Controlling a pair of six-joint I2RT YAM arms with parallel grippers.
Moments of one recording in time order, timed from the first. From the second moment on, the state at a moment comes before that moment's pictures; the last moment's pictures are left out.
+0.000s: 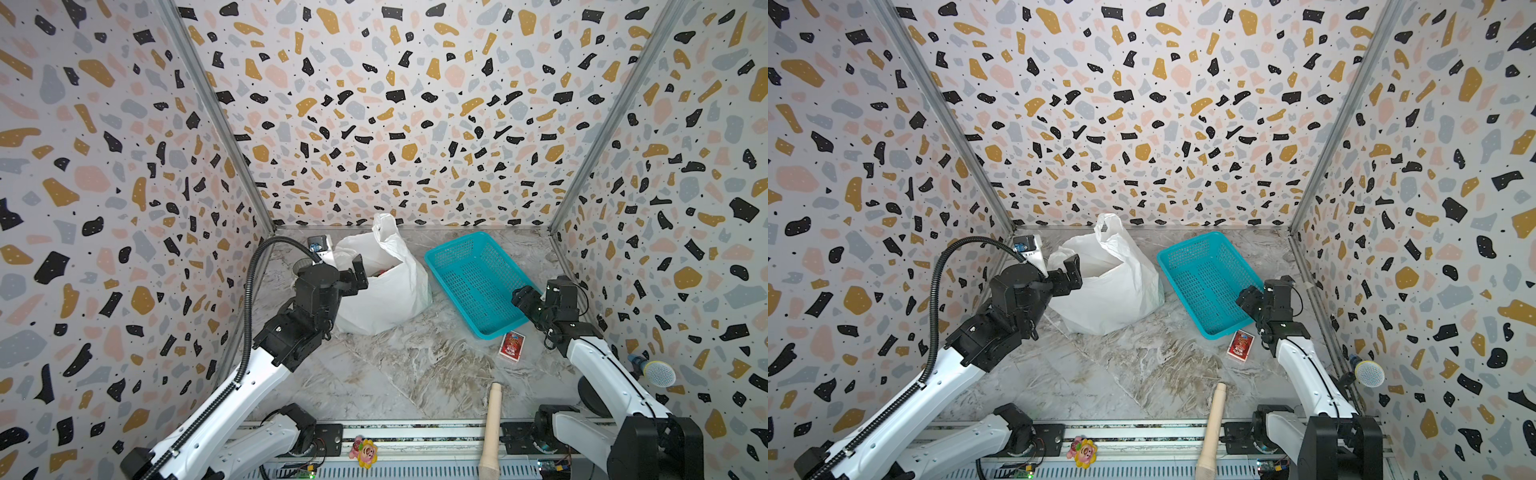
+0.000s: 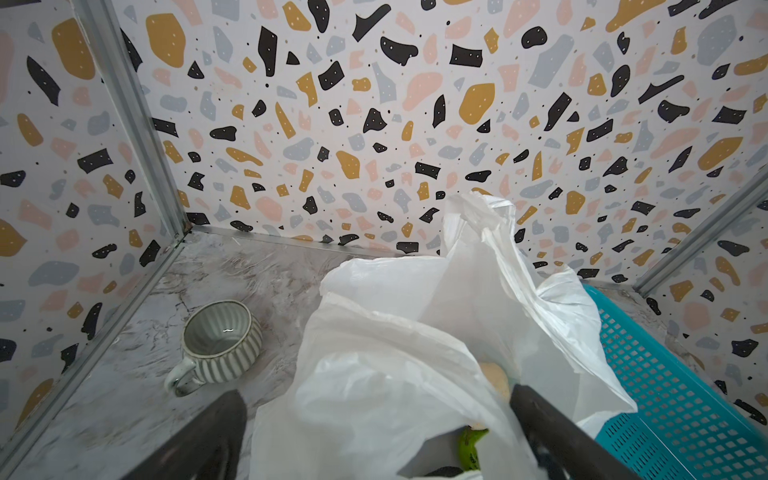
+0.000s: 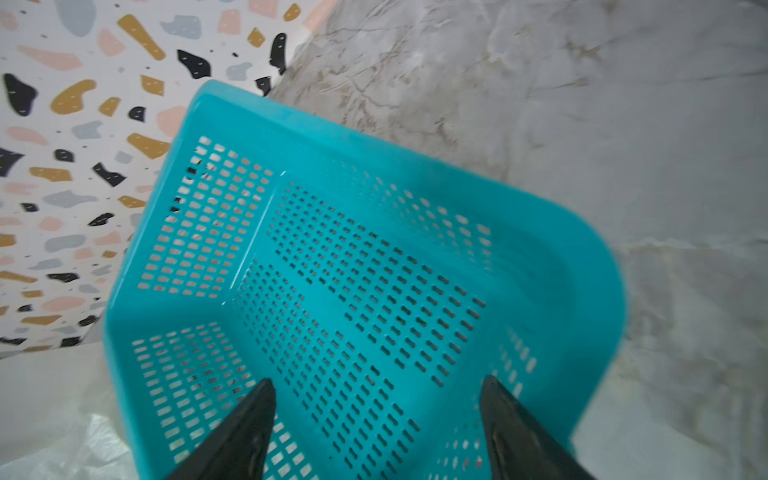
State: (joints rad) left arm -0.57 0.94 1.03 -0.38 -0.49 -0.34; right arm 0.01 1.08 0.61 -0.20 -0.08 0.74
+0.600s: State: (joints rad) left arm -0.41 0.95 1.21 -0.46 -0.42 -0.35; right arm 0.16 1.48 0.93 -0.07 -0.37 0.60
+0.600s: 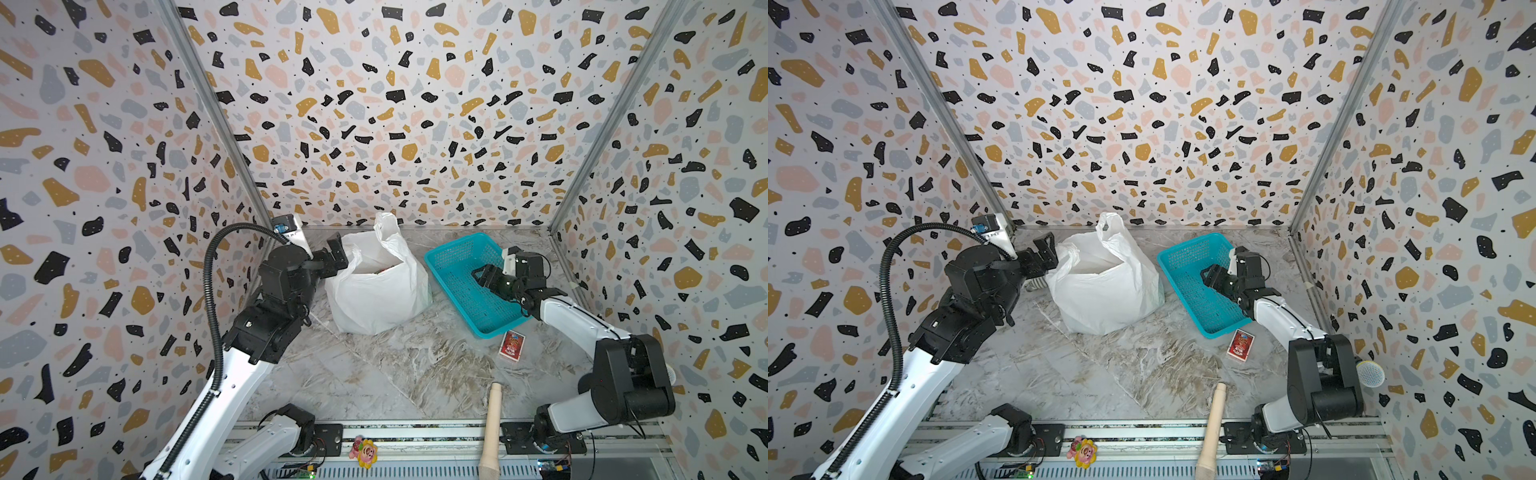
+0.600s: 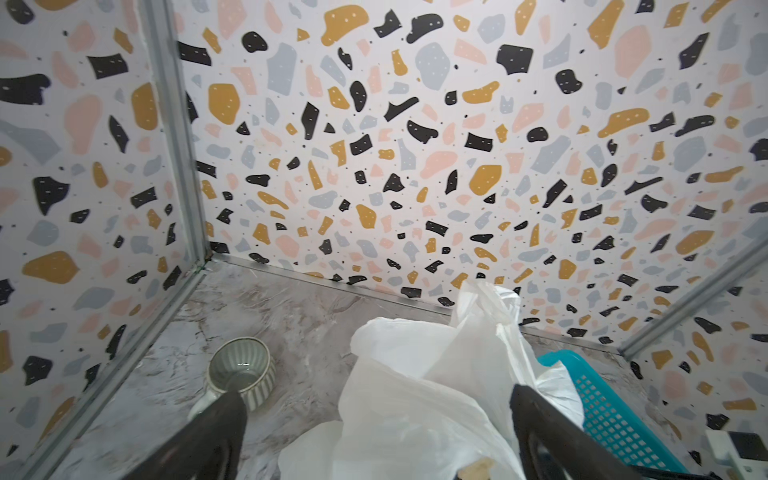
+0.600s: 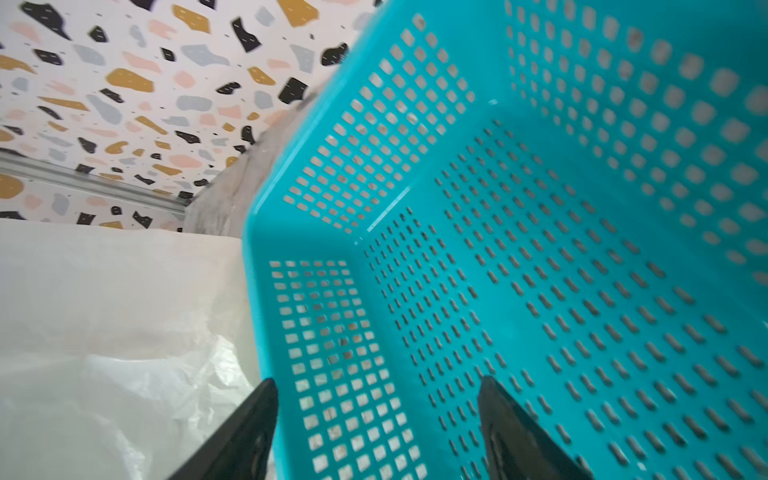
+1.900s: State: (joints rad) left arm -0.21 1.13 0.62 -0.22 -0.65 -0.61; right arm 0.05 1.37 0.63 -0.03 -0.20 0.81
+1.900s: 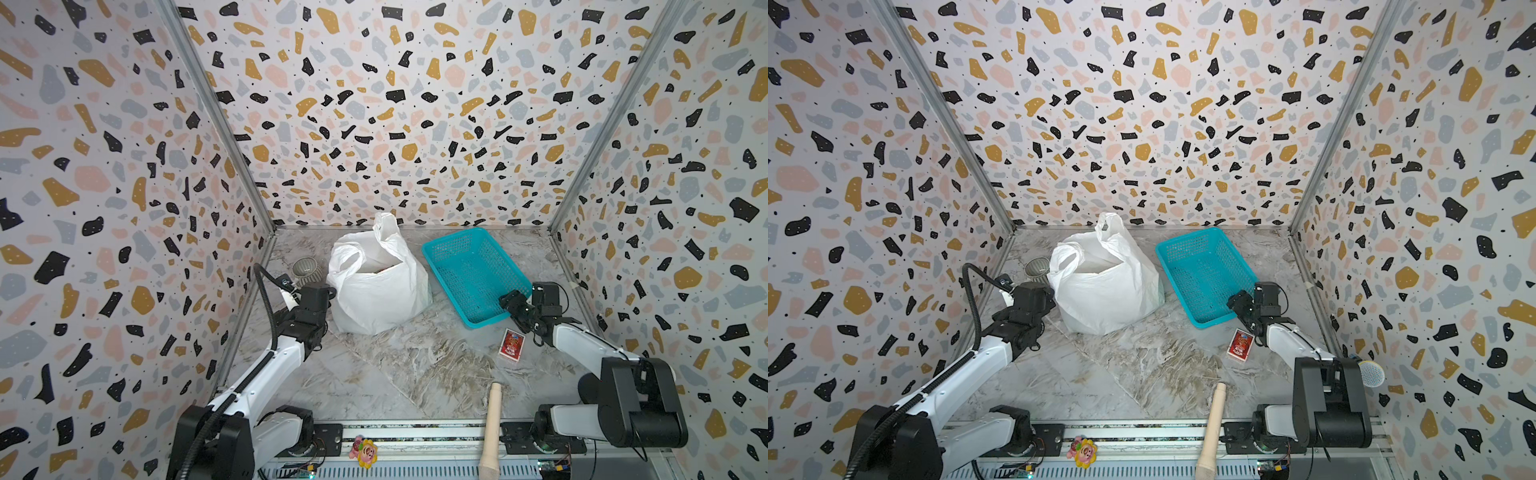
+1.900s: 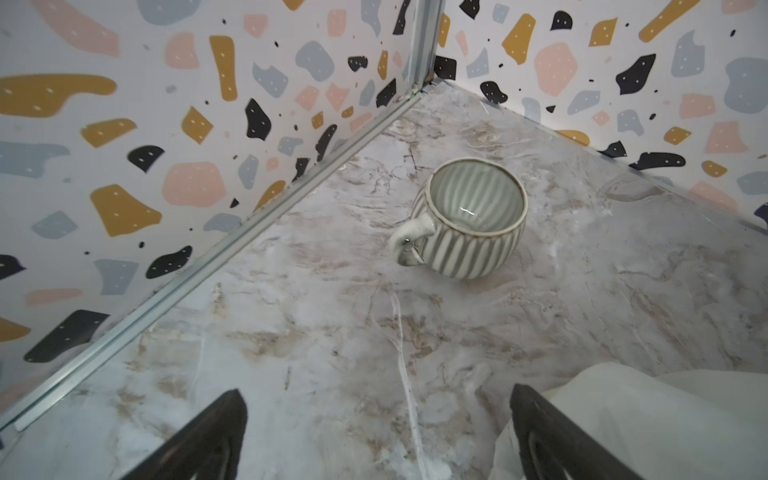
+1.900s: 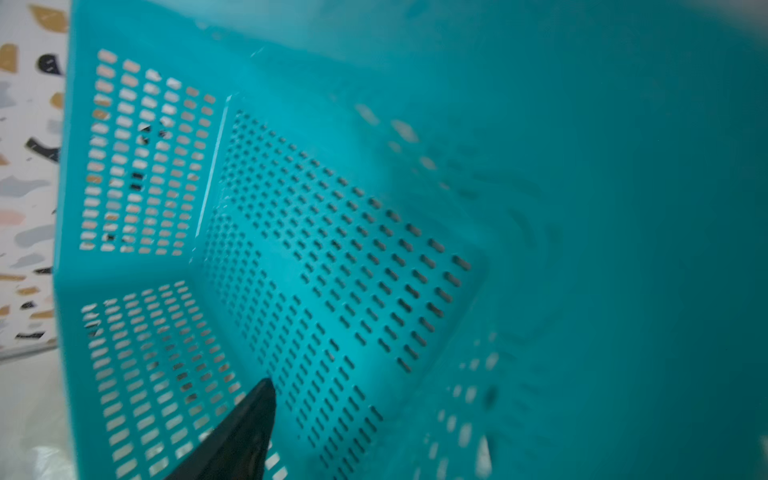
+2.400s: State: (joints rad) left arm -0.05 1.33 0.64 -0.13 -0.52 -0.65; right arm 0.16 1.32 0.82 -0.08 -0.16 0.53
